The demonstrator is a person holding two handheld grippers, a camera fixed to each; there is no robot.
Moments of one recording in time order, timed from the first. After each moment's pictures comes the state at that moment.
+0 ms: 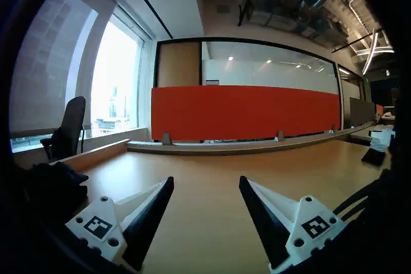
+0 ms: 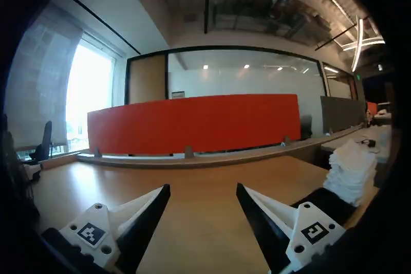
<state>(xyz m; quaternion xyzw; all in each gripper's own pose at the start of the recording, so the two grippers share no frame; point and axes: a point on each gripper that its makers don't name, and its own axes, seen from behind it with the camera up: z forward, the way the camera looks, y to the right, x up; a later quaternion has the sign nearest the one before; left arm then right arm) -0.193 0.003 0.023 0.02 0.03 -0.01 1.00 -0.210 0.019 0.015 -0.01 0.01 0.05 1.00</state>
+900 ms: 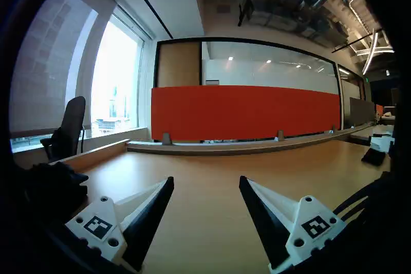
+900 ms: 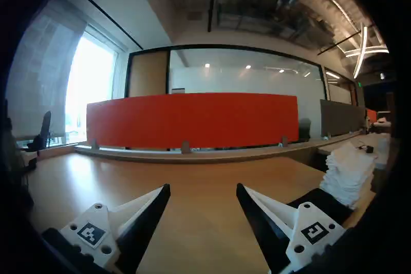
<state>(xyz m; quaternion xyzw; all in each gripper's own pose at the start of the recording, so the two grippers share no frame) -0.193 0.004 0.024 0.02 0.03 -0.01 1.00 -0.222 0.026 0.013 -0.01 0.01 0.03 1.00</state>
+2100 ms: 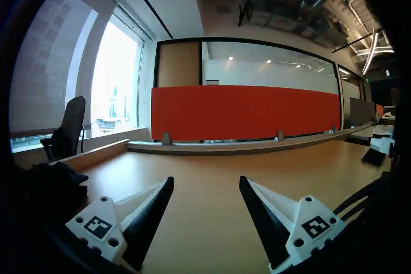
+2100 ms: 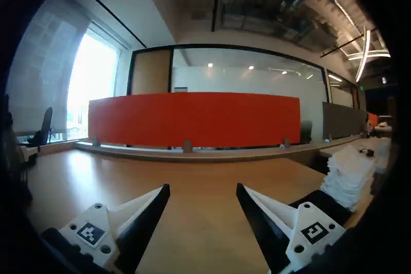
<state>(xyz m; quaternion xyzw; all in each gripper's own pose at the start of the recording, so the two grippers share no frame) -0.192 0.004 0.024 0.02 0.03 -0.01 1.00 -0.223 0.021 0.012 -0.01 0.01 0.02 1.00</state>
